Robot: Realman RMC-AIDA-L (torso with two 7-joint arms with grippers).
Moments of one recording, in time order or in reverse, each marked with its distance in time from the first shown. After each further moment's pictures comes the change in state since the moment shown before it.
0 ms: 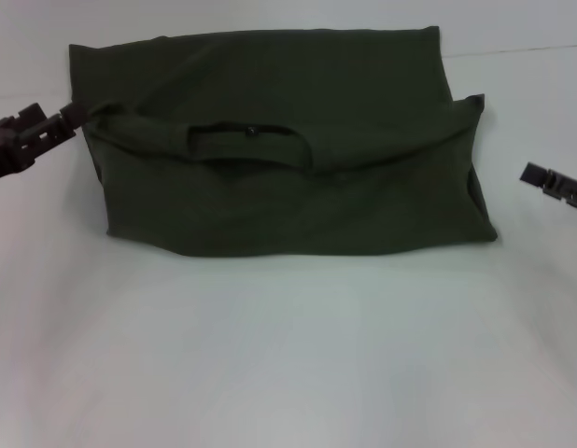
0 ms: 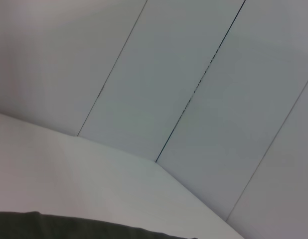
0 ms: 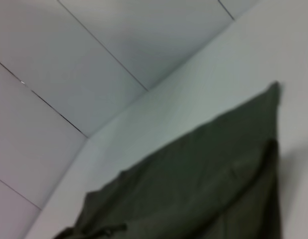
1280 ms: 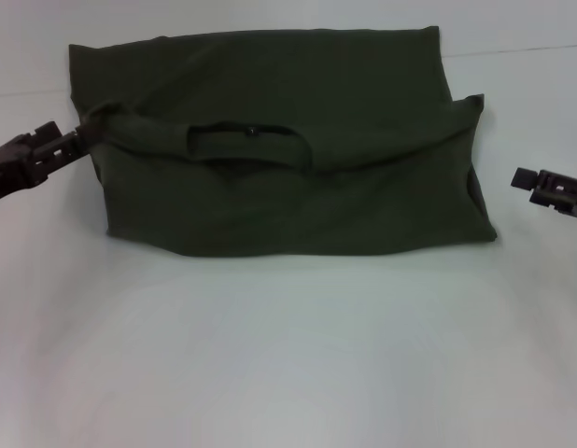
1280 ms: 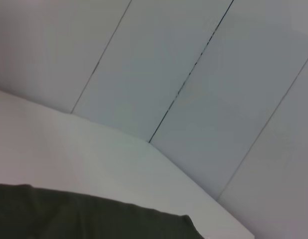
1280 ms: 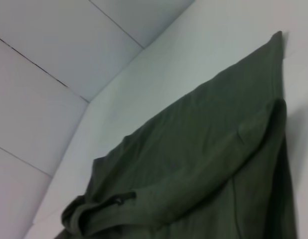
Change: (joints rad) left arm 0.011 0.002 0.047 0.002 0.019 0.003 -0.038; right arm 0.050 -0.059 -0.044 -0.009 -0.101 -0.048 0.195
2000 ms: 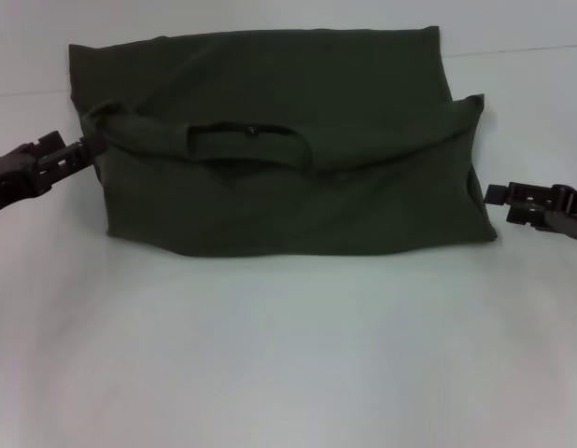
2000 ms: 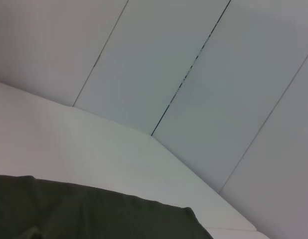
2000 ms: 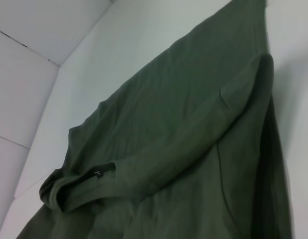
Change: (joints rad) left arm 0.011 -0.004 0.017 0.001 0.006 -0.009 0.005; right arm 0.061 -0.012 -0.102 0.009 -0.082 0.082 0.174
